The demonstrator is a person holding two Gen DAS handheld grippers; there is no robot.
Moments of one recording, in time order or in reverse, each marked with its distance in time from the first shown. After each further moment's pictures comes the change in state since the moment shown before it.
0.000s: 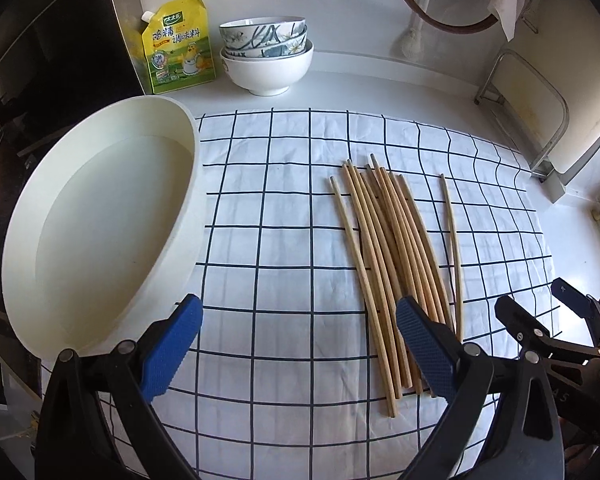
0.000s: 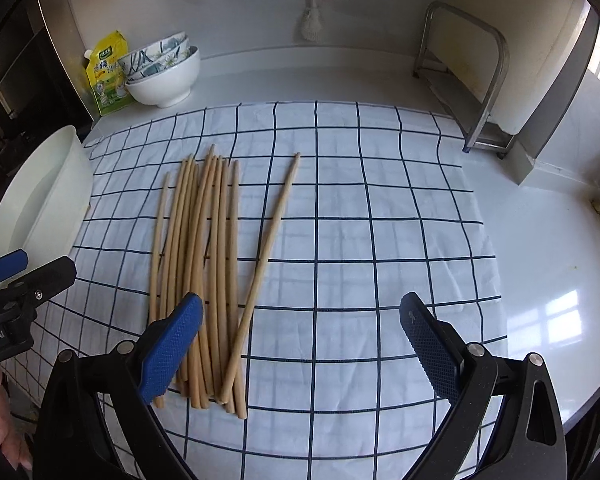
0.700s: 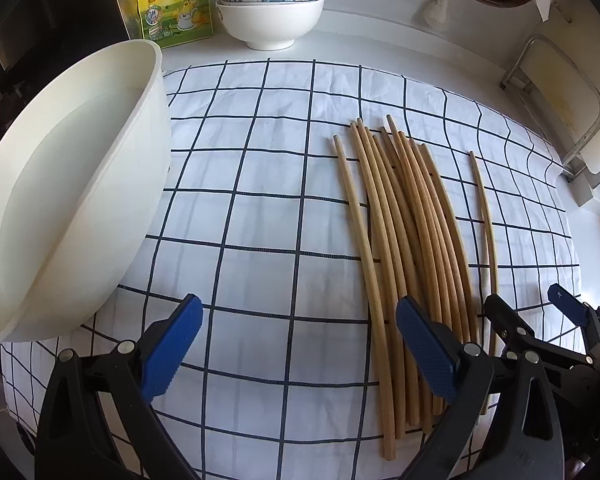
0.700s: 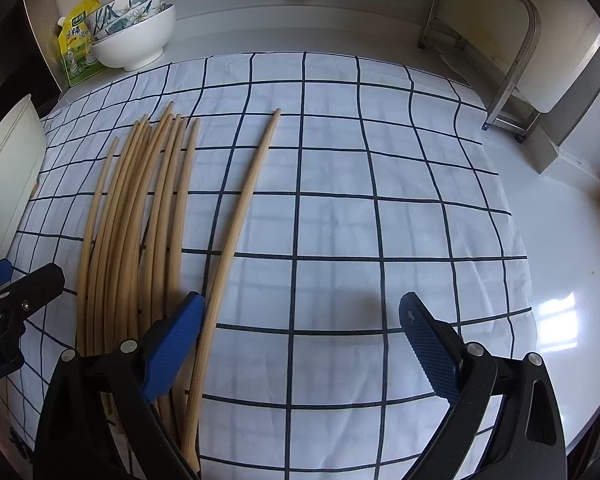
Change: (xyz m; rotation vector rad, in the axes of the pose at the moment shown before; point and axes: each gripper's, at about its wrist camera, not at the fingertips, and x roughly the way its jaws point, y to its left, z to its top) left arm 0.060 -0.009 -0.007 -0.072 0.065 0.016; right arm 0.058 -0.005 0.000 -0.029 0.062 -0.065
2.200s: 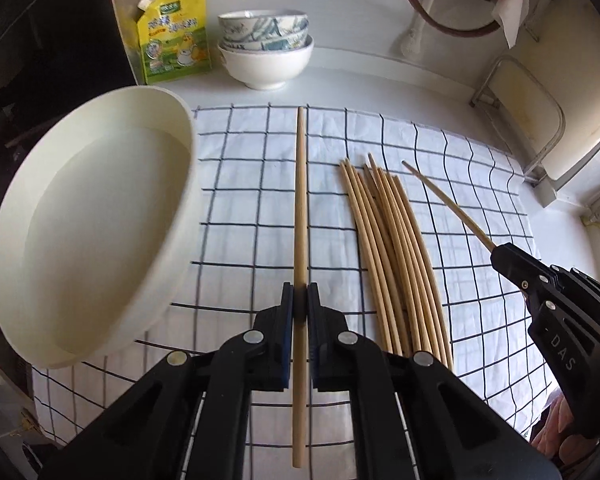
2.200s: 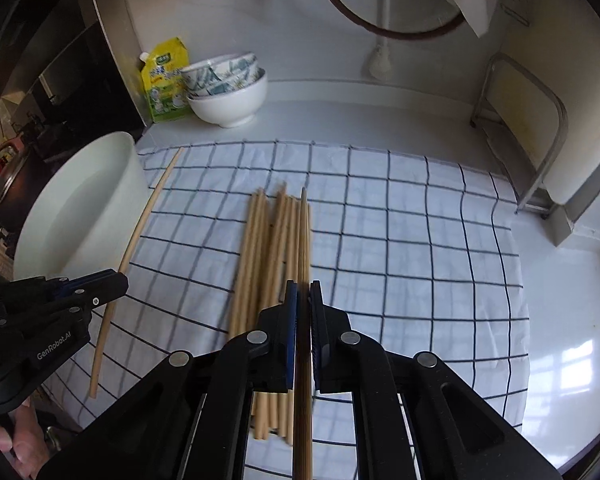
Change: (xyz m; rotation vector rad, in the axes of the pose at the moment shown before) left arm -0.071 0.030 0.012 0.049 -0.055 -0.069; right arm -0.099 0.050 0.033 -0.092 -0.141 0.205
